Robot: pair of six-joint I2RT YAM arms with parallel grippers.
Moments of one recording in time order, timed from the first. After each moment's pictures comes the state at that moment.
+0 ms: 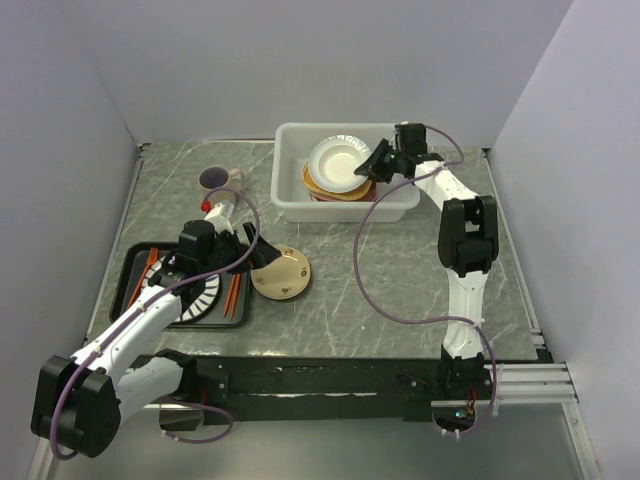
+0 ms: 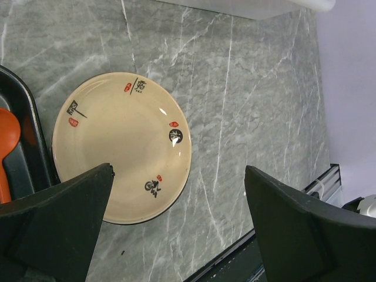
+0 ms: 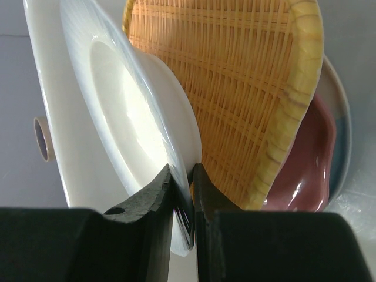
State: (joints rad) left arm -0.34 1.01 0.59 -0.07 0.33 -0.64; right arm 0.15 2.22 1.82 -0.29 -0.47 0.72
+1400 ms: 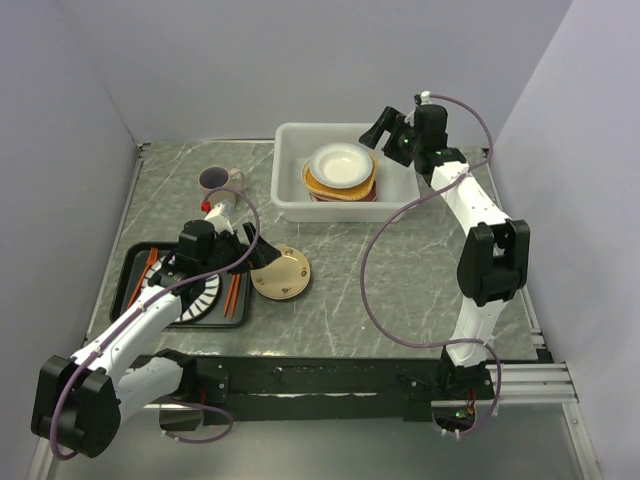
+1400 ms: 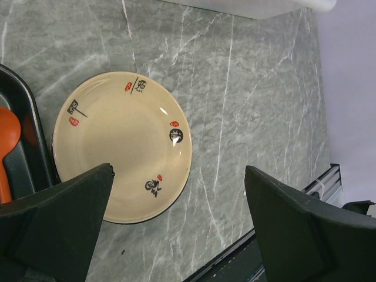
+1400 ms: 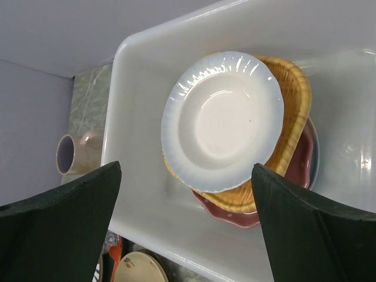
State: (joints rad) left arm -0.34 1.01 0.59 -0.08 0.33 -0.64; right arm 0.16 1.88 1.67 -0.21 -0.27 0.60
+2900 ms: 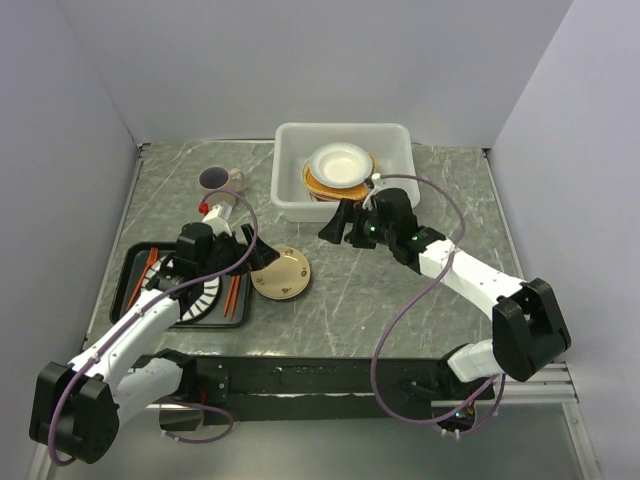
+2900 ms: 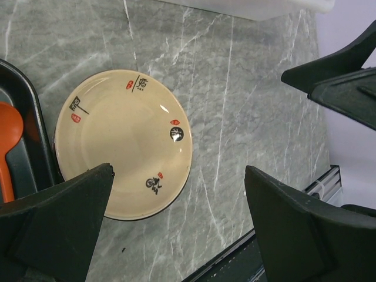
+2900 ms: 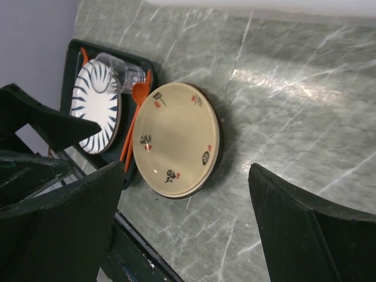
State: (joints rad) left arm -0.34 0.98 0.58 -0.08 0.32 -0.64; right arm 0.52 1.40 0.91 -0.04 -0.28 0.66
